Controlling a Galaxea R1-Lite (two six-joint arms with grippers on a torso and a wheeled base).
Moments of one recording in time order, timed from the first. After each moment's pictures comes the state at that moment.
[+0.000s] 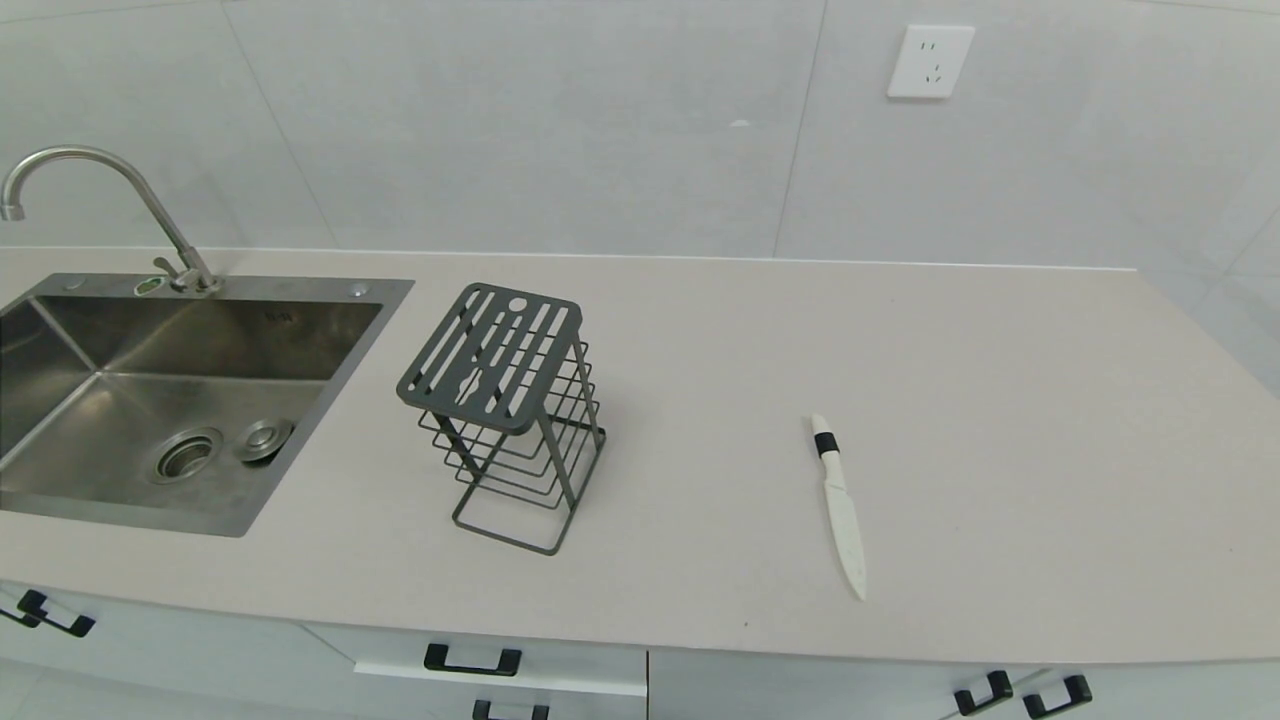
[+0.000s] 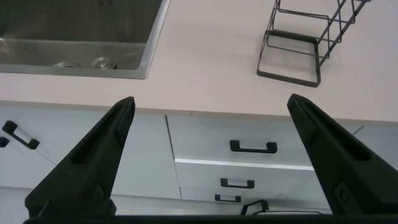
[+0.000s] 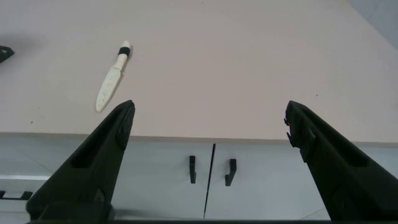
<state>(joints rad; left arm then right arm) 0.00 0.00 0.00 0.00 -0.01 -0.01 0.00 0.02 0.00 0.00 -0.01 -0.01</state>
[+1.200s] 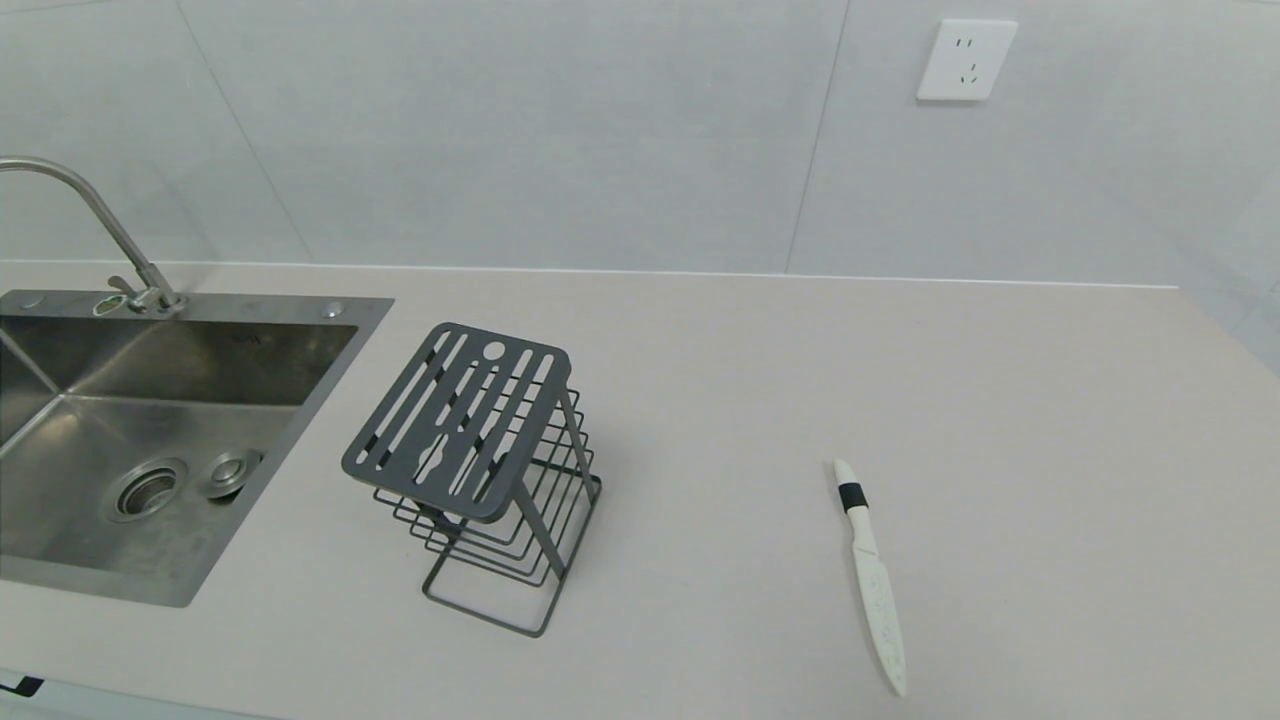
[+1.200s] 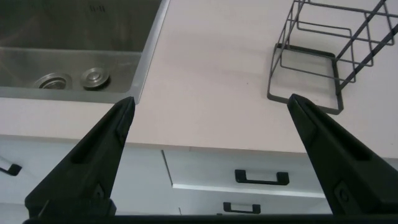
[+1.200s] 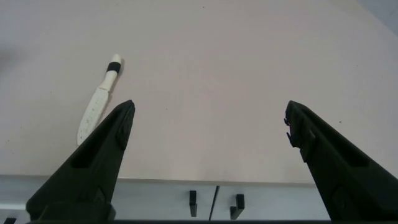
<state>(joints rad) 0.00 0.00 0.00 0.00 -0.02 0.01 0.00 0.02 0.00 0.00 -0.01 -0.01</state>
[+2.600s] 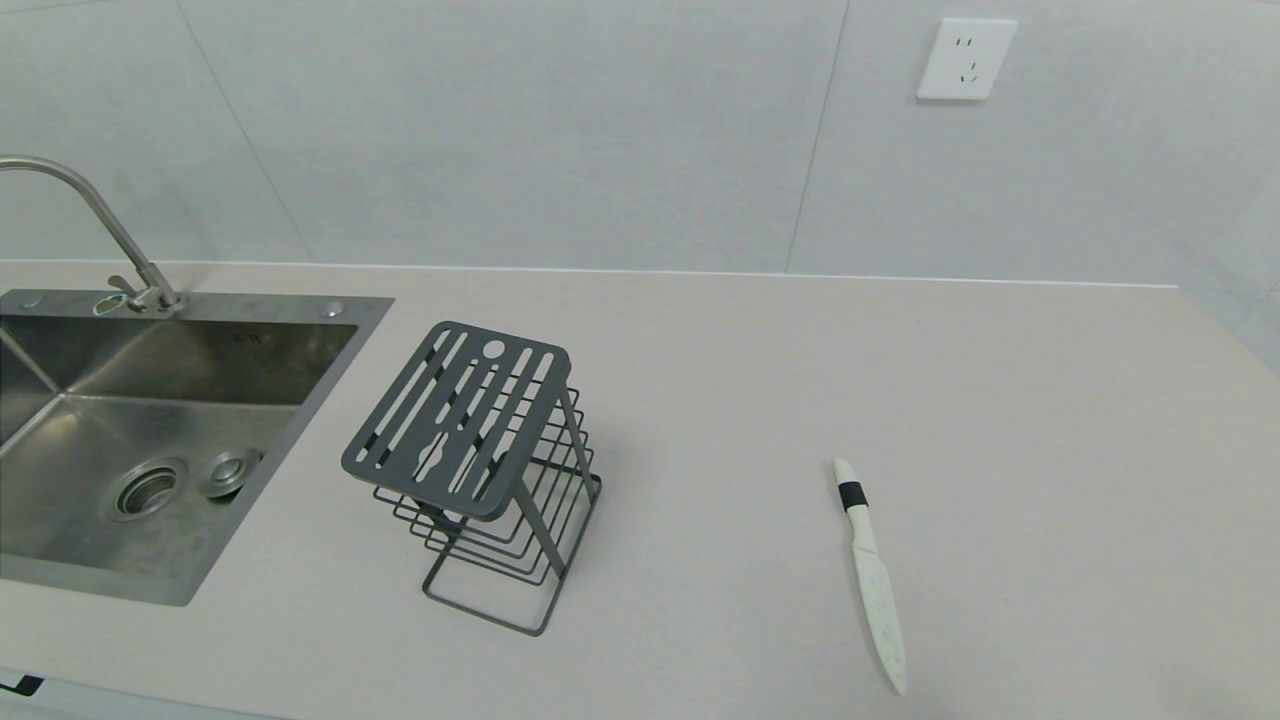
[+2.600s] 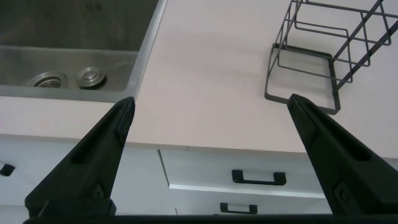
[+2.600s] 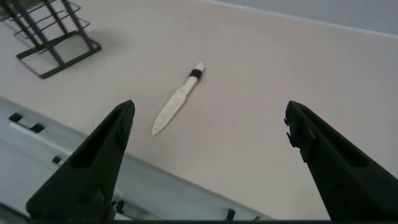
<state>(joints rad) 0.00 0.00 0.00 0.00 -0.02 -0.02 0.13 0.27 -0.13 0.00 0.32 -0.09</state>
